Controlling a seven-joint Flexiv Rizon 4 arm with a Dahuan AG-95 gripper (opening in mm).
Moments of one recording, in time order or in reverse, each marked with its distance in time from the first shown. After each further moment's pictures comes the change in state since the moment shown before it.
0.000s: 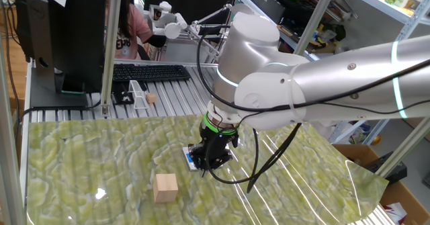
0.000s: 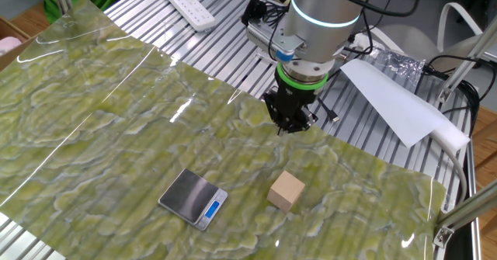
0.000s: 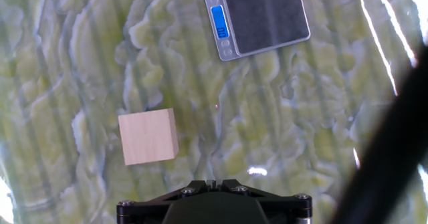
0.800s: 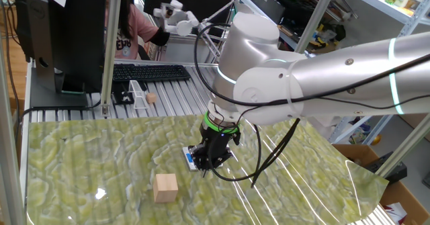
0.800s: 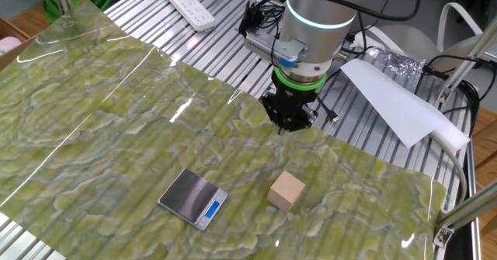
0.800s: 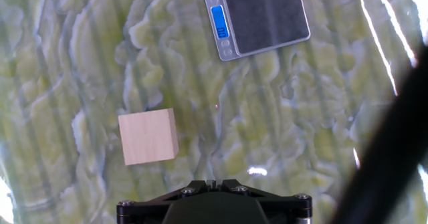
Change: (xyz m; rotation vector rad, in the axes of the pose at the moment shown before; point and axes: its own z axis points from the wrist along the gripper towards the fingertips) arm 0.001 0.000 -0.002 -0.002 0.029 -0.203
